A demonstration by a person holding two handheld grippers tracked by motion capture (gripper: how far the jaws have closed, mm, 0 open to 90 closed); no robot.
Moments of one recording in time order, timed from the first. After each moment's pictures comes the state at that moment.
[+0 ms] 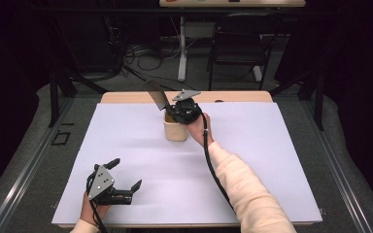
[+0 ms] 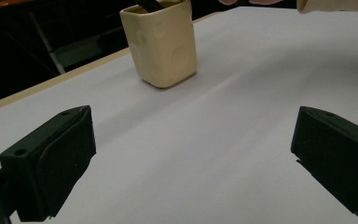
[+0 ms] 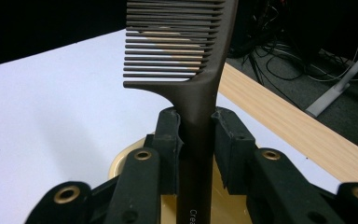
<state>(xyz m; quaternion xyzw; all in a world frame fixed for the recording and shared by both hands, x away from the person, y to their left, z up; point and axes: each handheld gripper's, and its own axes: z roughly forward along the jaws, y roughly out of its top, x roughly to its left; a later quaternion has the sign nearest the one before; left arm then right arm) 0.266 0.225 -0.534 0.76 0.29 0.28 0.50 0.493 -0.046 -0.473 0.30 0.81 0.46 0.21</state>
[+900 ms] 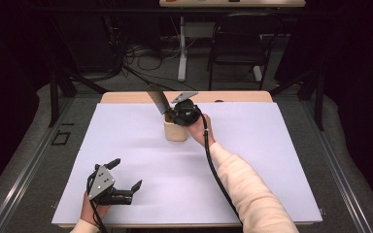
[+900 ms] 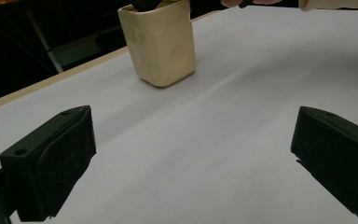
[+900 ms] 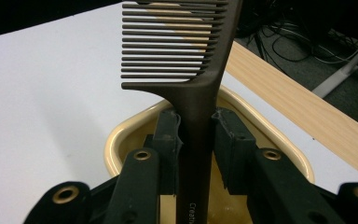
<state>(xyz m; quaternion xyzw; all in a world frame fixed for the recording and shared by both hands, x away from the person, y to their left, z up) 0.266 0.225 -0.534 0.76 0.29 0.28 0.50 0.495 -0.045 -0.479 0.30 0.83 0.42 0.19</state>
